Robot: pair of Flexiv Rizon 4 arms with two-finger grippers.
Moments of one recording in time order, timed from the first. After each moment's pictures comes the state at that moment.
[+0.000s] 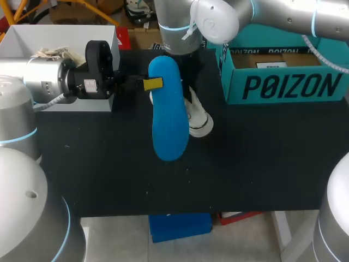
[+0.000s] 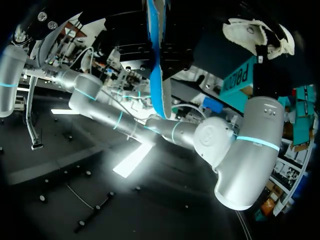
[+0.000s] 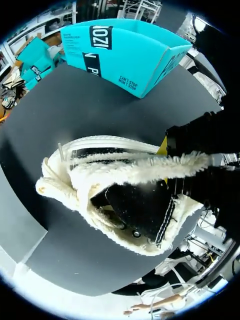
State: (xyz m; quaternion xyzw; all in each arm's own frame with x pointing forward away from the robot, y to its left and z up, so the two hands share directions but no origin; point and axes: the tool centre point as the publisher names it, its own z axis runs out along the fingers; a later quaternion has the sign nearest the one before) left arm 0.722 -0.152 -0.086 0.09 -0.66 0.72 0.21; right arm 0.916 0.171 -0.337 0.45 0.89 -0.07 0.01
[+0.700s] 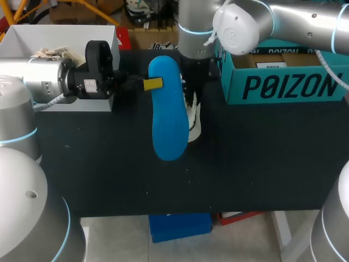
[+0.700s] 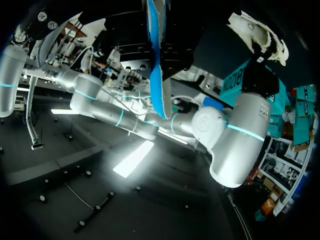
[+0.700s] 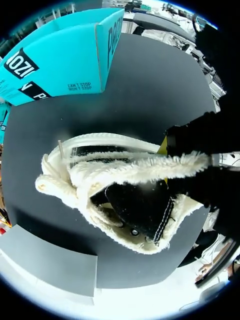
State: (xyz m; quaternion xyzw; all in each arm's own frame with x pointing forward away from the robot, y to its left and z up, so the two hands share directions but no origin) left arm 0.722 -0.152 -0.086 0.09 -0.66 0.72 0.21; right arm 0.904 0.166 -0.355 0.67 0.74 -0.02 -0.03
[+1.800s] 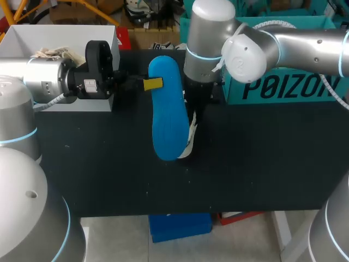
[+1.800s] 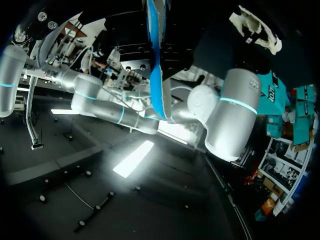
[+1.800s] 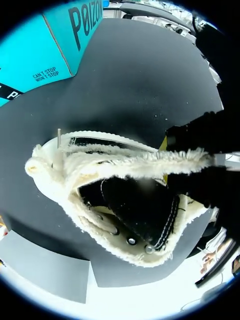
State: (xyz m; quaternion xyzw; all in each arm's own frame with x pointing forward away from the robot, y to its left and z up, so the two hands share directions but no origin) left arm 0.722 -0.152 -0.086 0.09 -0.66 0.72 0.21; right arm 0.867 0.172 -0.402 0.69 0.72 0.01 -0.06
